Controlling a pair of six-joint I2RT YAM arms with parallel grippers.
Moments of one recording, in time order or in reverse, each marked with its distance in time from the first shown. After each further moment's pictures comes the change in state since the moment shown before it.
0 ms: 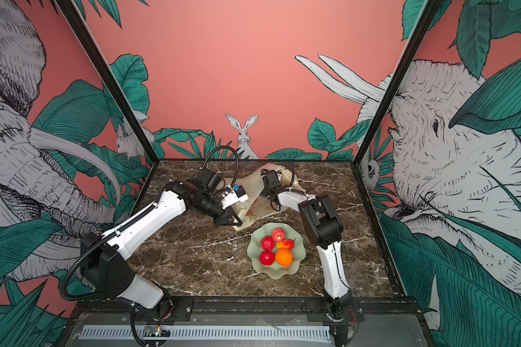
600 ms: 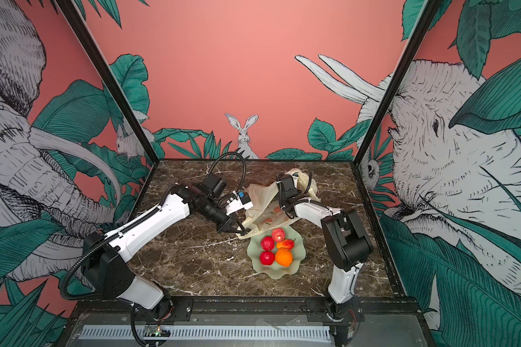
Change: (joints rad) left arm -0.056 0.000 -0.025 0.006 0.039 -0.025; right arm -0.034 -0.300 -0.309 0.109 0.102 -0.040
